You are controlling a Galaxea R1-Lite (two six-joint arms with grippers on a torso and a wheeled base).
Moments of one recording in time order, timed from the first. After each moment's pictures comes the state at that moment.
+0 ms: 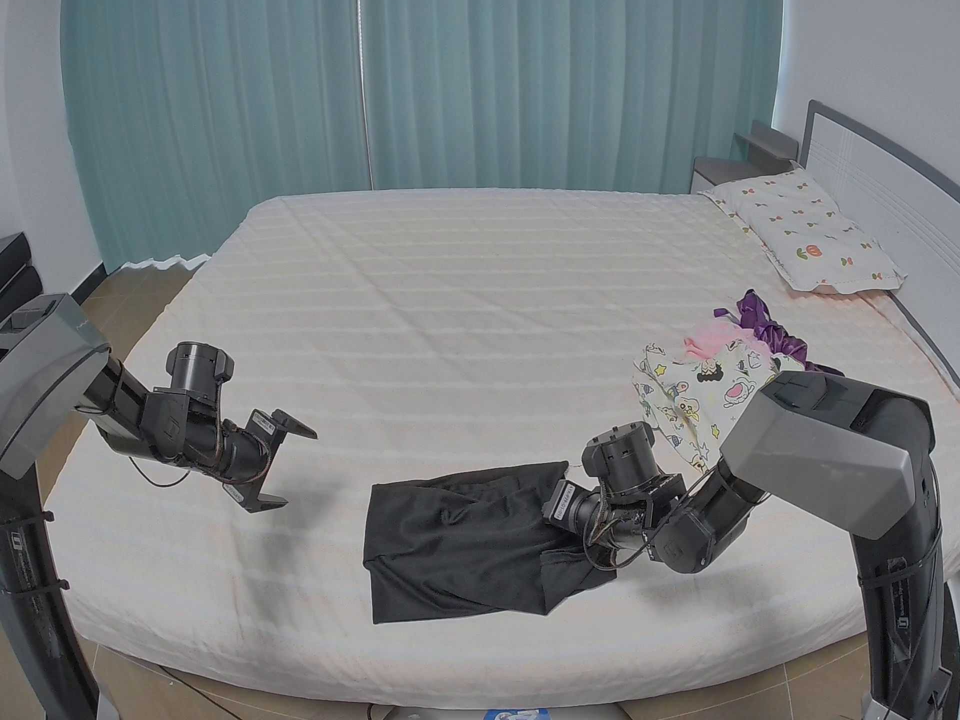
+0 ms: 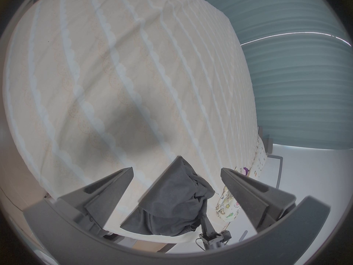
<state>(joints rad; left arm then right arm) -0.01 2.17 -1.08 -0.21 -0.36 -1.10 0.56 2.43 -1.07 -0.67 -0.06 0.85</state>
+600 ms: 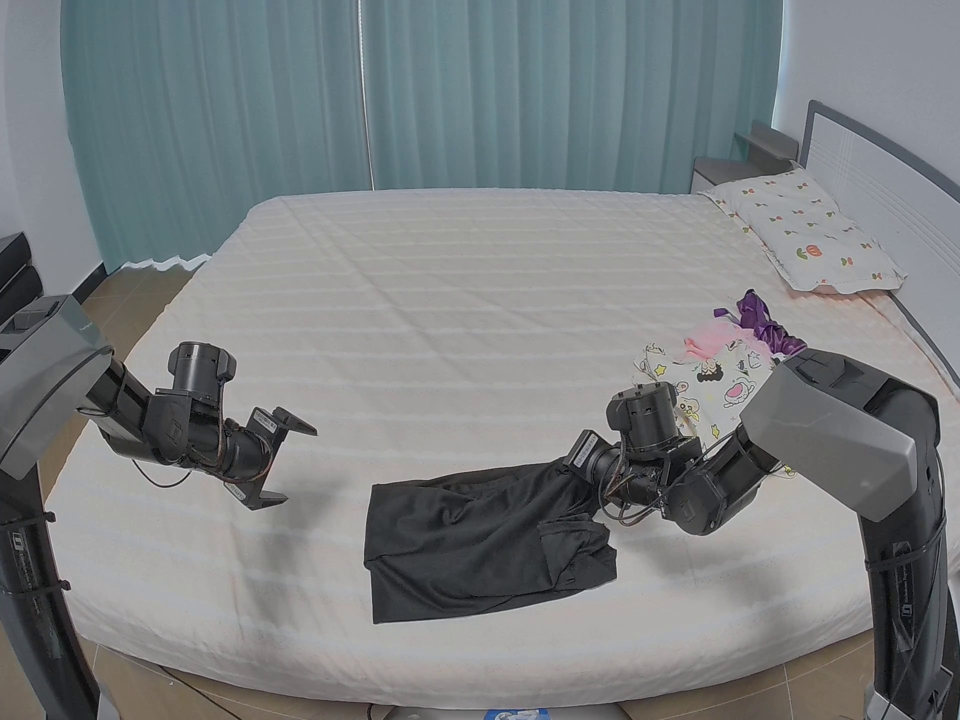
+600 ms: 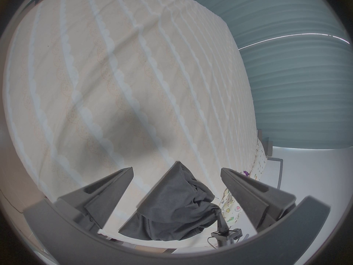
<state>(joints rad) -0.02 2.18 -1.07 -0.24 -0.35 -1.11 0.47 2.44 -1.19 -0.68 -0.05 0.94</state>
